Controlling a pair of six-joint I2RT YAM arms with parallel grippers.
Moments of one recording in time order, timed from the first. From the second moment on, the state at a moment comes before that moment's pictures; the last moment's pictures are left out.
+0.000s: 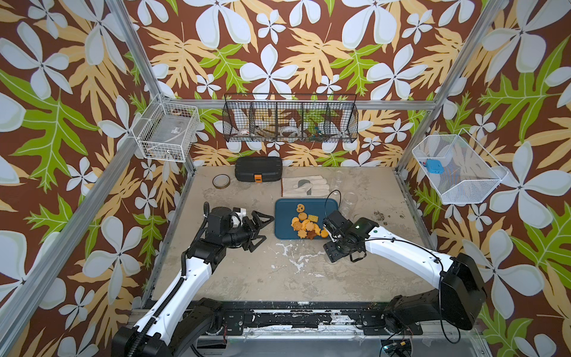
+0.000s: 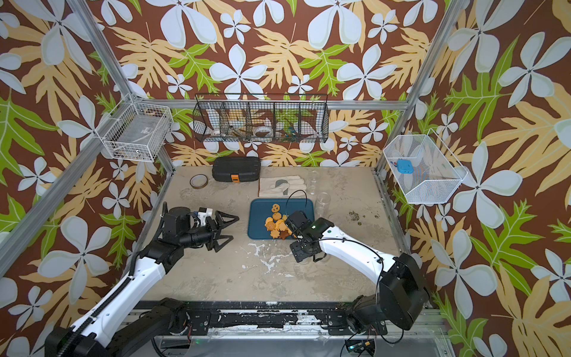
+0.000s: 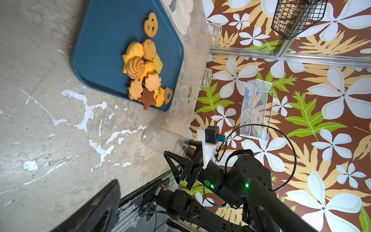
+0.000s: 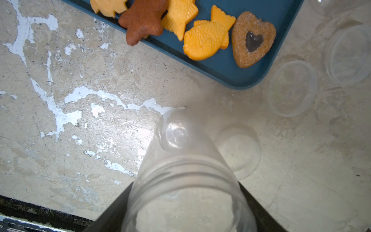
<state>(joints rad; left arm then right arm) -0.25 0.96 0.68 -0.25 0.69 -1.27 0.71 1.43 1.04 -0.95 0.15 0.27</state>
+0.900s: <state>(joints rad) -0.25 1.06 1.02 -0.50 0.53 -1.03 0.43 1.35 1.47 -1.05 0.00 0.28</state>
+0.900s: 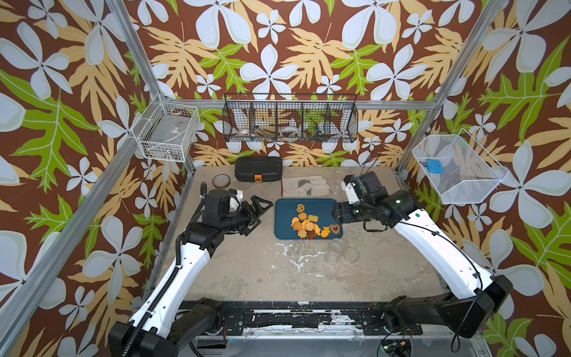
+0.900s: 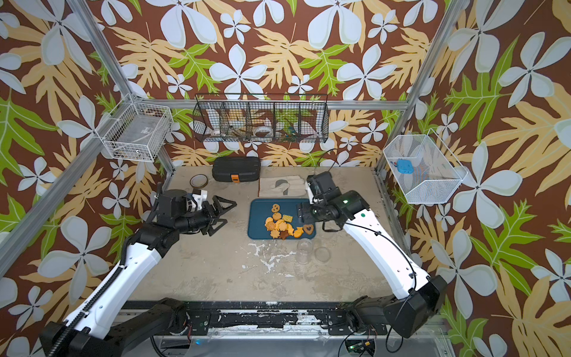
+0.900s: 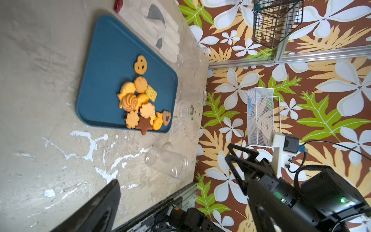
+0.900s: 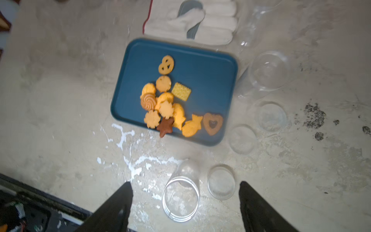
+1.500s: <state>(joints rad) -0.25 1.06 1.05 -0.63 0.14 -0.88 -0.07 1.49 1.22 -0.61 -0.26 0.42</state>
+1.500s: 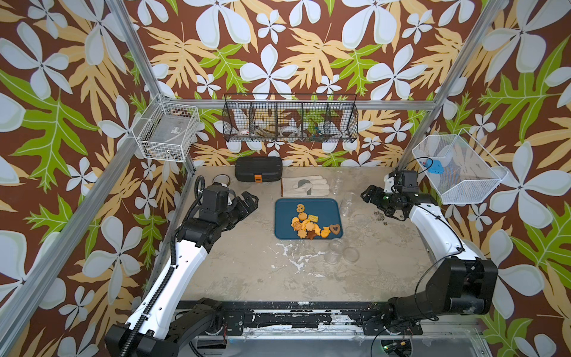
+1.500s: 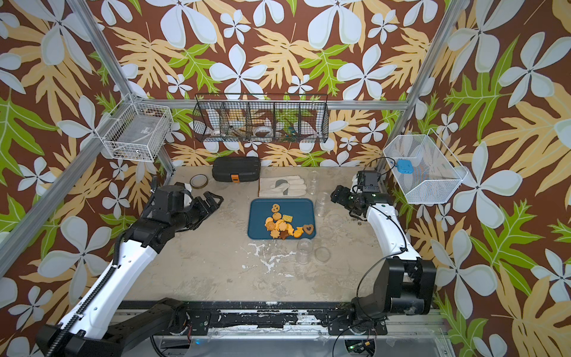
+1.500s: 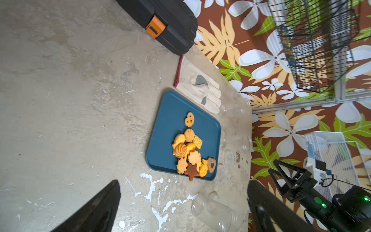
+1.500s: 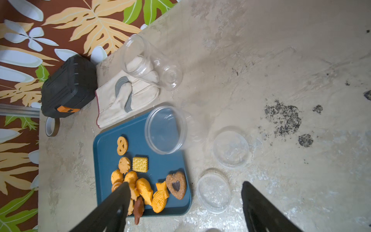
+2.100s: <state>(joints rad) -0.25 0.86 0.65 -0.36 -0.22 -0.78 -0.13 1.47 0.85 -0.19 -0.11 0.36</state>
